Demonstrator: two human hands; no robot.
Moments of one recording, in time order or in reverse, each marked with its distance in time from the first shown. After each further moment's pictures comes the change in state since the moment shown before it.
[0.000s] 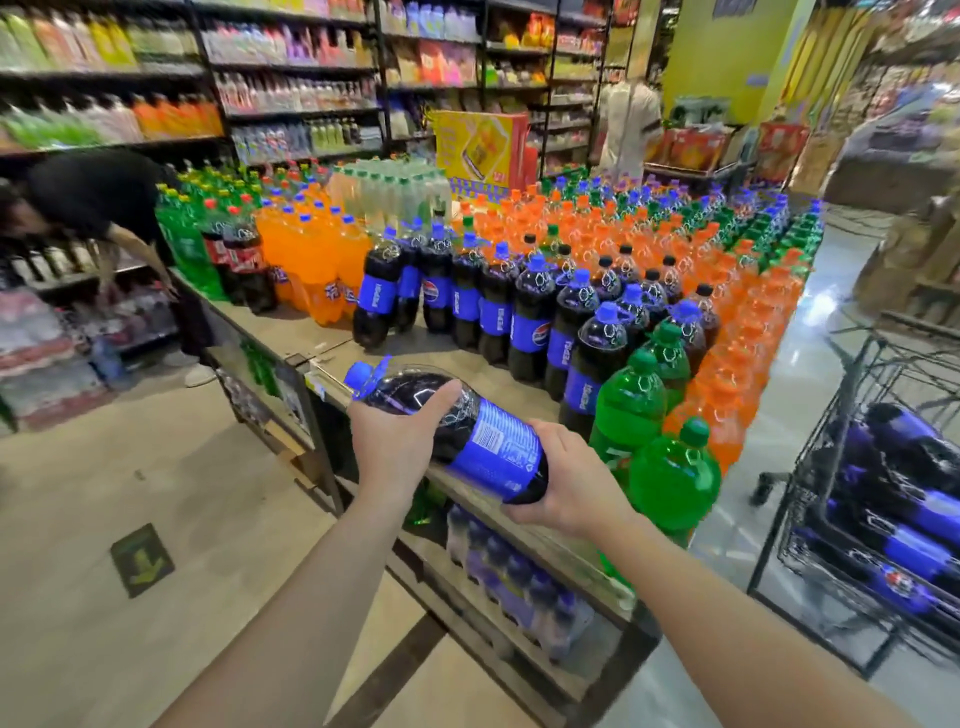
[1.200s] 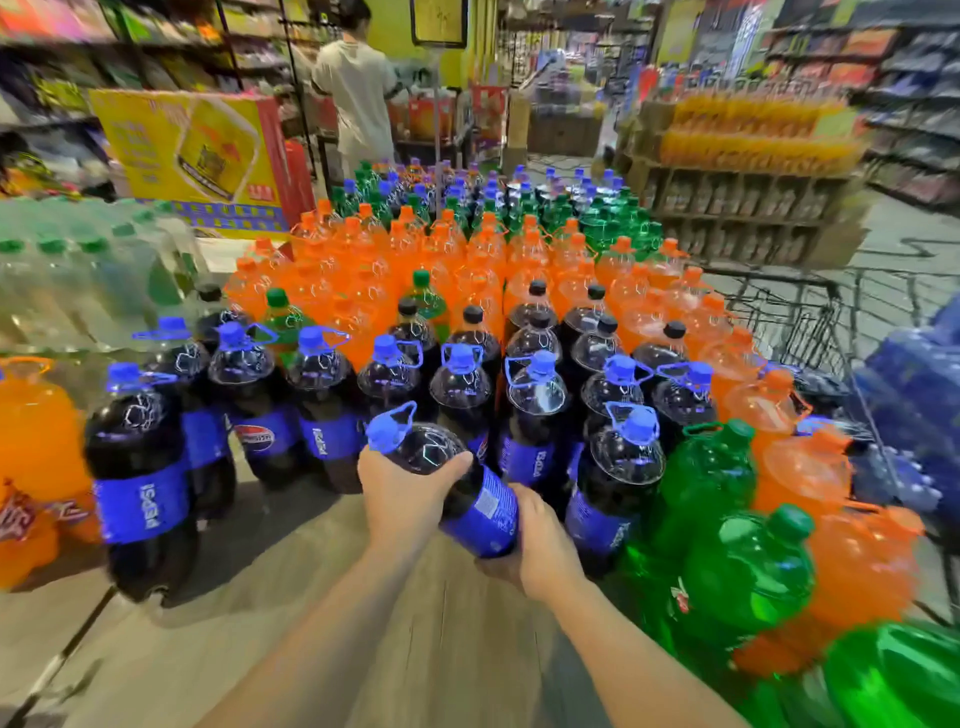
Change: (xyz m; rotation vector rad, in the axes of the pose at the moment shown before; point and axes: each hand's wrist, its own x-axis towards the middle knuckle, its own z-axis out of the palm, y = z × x) left_hand 0.384 -0.038 0.266 0.221 -0.655 0.111; right_hand 0.310 0.117 0.127 0.102 0.207 0.897
